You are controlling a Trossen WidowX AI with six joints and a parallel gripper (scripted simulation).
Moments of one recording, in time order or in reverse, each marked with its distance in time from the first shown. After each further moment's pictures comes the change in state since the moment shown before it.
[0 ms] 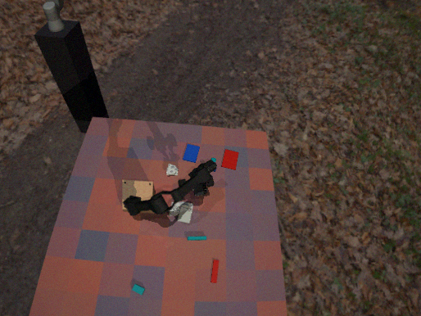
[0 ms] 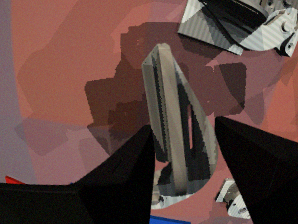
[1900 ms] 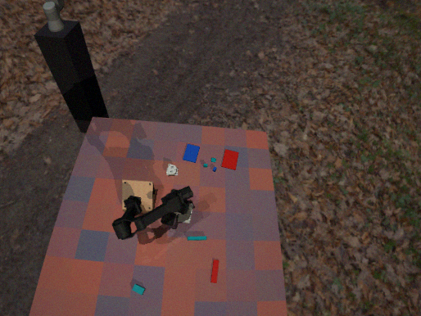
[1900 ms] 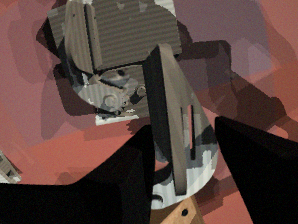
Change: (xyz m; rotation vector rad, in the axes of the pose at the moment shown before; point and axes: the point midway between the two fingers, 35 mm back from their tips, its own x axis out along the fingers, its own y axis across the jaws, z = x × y) arm 0.011 -0.148 0.105 -1.099 -0.003 -0.014
